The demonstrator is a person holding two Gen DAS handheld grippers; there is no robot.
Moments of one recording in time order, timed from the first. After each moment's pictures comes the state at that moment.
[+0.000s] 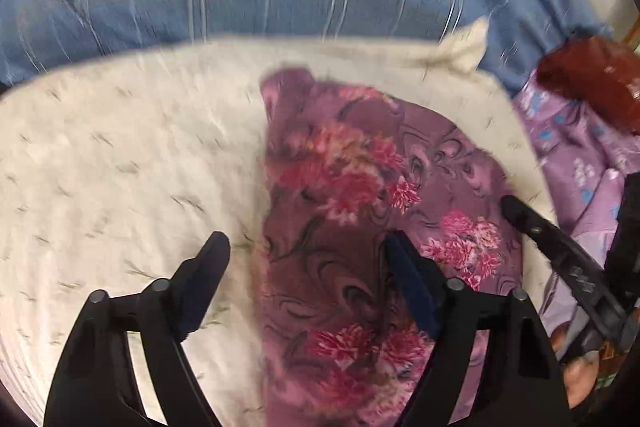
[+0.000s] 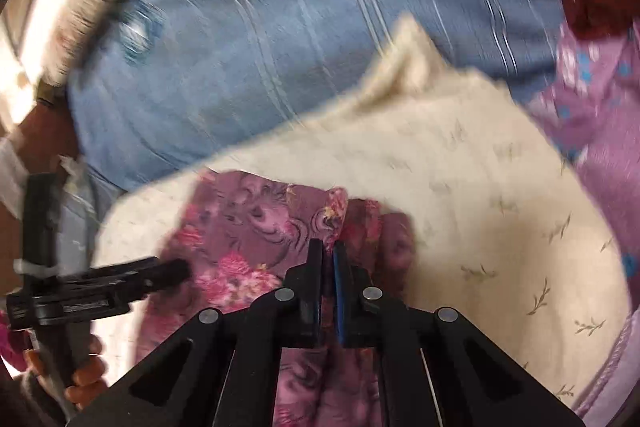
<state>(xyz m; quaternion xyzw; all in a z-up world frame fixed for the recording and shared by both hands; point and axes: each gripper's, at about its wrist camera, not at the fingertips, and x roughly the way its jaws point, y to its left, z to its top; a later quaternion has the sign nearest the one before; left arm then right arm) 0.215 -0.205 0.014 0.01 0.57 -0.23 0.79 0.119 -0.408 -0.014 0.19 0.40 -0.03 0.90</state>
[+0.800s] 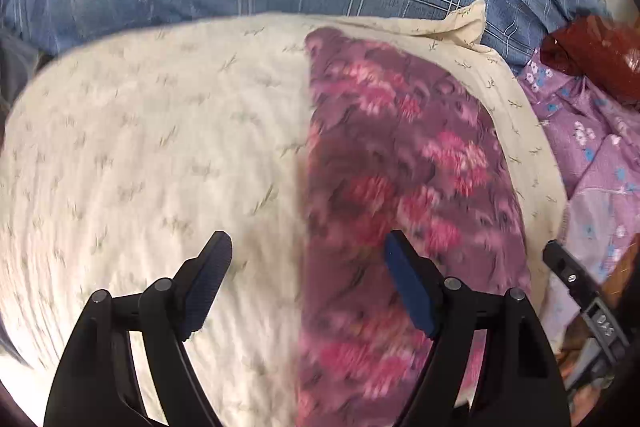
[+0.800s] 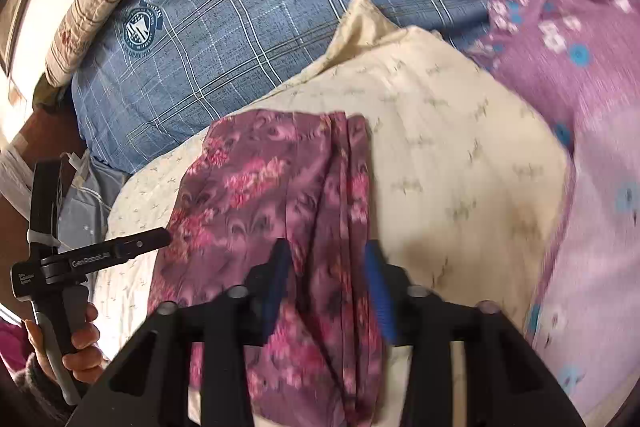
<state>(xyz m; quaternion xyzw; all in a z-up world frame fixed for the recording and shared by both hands) 0.152 -0.148 0.041 0.02 0.58 -0.19 0.79 -0.003 -0.392 0.004 0.24 0.40 -0.05 0.88</state>
